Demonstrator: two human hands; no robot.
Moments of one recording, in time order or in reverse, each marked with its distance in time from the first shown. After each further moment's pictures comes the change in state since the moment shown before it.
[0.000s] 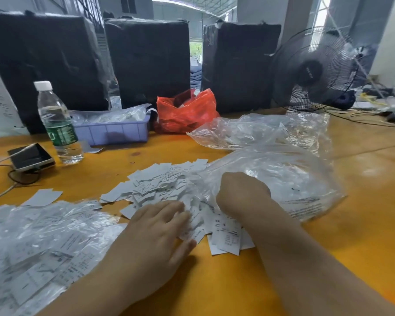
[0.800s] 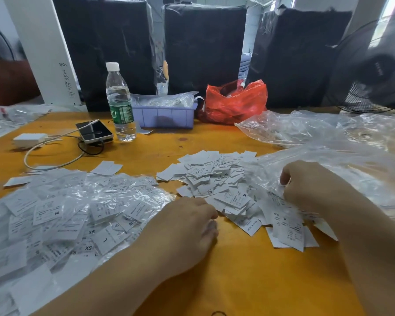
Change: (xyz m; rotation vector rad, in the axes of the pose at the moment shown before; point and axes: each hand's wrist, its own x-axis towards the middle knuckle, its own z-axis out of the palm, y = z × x) left_hand -0.029 -0.027 -0.016 -0.196 0.019 -0.109; right_hand -0.002 0.006 -0.003 0.000 0.136 -0.025
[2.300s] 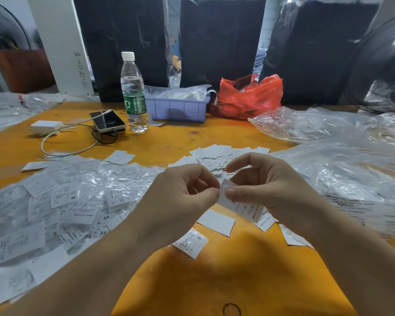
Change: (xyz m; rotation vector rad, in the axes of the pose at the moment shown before) left_hand -0.011 -0.006 -0.030 -0.744 0.242 -0.159; right_hand -0.042 -0.054 0.012 1.135 -0.399 -0.526
